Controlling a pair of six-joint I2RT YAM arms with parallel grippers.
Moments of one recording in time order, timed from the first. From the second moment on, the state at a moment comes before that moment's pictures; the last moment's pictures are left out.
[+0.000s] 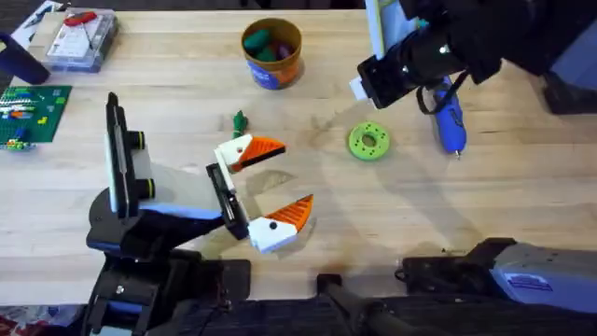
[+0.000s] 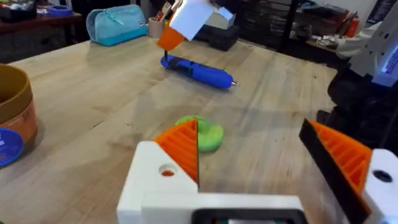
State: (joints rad) left arm -0.13 0.00 0.01 -0.09 1.00 -0.09; right arm 0.56 1.42 1.28 -0.90 0.11 -0.01
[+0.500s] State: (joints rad) left arm -0.13 0.00 0.01 -0.09 1.00 -0.09; right arm 0.56 1.42 1.28 -0.90 0.10 -0.01
